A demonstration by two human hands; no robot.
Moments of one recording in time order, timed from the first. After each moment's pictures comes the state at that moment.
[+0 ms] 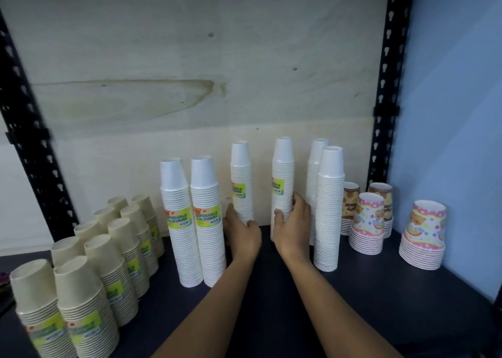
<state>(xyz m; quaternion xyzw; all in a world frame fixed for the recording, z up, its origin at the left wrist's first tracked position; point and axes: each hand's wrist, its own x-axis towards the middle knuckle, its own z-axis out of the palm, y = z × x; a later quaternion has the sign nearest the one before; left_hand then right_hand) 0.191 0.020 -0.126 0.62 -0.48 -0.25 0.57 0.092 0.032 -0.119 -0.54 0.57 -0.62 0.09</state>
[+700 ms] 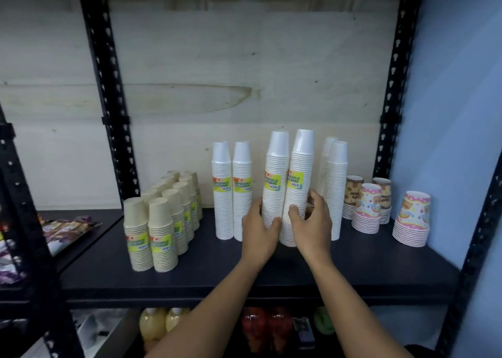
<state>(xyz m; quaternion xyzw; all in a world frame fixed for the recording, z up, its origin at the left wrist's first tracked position) 0.214 0.190 -0.116 0.50 -0.61 -0.18 0.59 0.094 0.179 -0.103 -0.56 0.48 -0.65 0.15</state>
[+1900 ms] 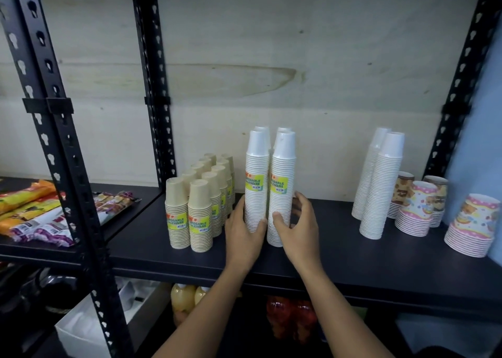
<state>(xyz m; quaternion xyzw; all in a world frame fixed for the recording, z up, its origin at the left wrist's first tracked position) 0.316 0.210 -0.154 0.60 -0.54 -0.12 0.58 0.186 0.184 -0.141 -0.63 0.43 -0.60 0.25</state>
